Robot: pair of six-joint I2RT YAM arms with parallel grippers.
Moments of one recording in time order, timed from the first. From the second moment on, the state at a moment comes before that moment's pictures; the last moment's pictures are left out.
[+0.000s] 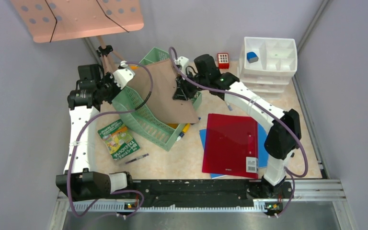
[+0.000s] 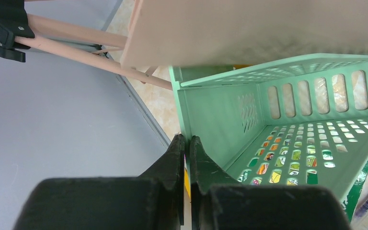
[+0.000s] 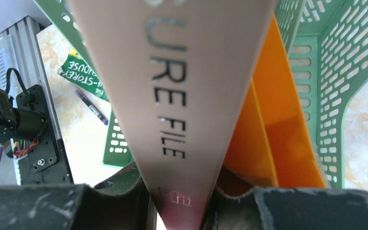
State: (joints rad) left arm 0.11 1.25 1.44 -0.89 0.25 0.93; right arm 0.71 1.83 1.76 -0.49 -0.50 -0.05
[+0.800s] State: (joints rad) left arm 0.12 1.30 1.49 -0.90 0.34 0.63; right arm 0.71 1.62 1.35 0.19 -0.53 0.08
